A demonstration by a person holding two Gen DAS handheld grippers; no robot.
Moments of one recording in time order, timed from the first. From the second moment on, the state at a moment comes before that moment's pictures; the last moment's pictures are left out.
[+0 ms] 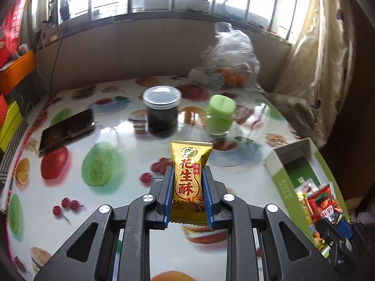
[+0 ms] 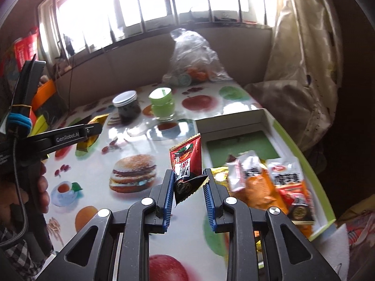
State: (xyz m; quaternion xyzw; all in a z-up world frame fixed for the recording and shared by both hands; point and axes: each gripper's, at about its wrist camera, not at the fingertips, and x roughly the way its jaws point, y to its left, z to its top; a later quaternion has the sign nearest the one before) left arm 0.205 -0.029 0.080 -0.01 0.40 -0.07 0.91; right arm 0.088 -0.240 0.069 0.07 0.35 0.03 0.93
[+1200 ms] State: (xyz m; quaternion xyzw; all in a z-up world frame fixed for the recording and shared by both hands) left arm 0.174 -0.187 0.051 0.02 0.45 -0.24 0.86; right arm 0.060 -0.340 0.046 0.09 0.36 -0.07 0.92
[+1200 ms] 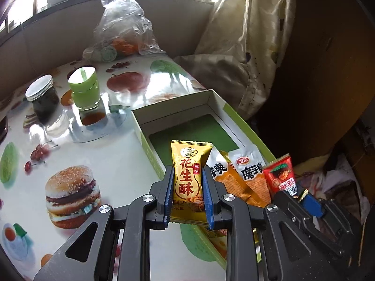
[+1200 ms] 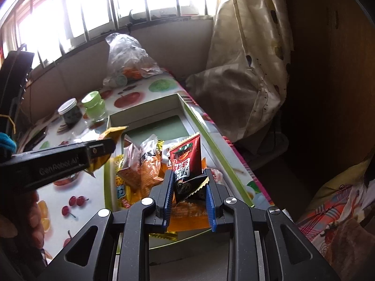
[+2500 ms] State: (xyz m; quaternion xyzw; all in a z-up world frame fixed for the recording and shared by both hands) left arm 0.132 -0.179 0.068 0.03 0.43 -0.26 0.86; right arm 0.032 -0.327 0.064 0.06 0.35 -0.08 0.93
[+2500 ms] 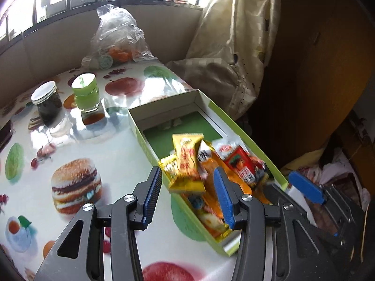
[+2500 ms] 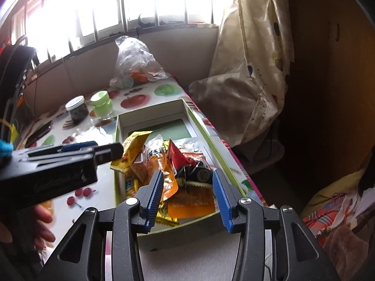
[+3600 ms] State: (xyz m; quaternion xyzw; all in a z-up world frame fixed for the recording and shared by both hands) left arm 0.037 -0.155 0.004 0.10 0.46 -0.21 0.86; right arm -0.026 -0.307 0.002 0.06 0.41 -0.12 0.90
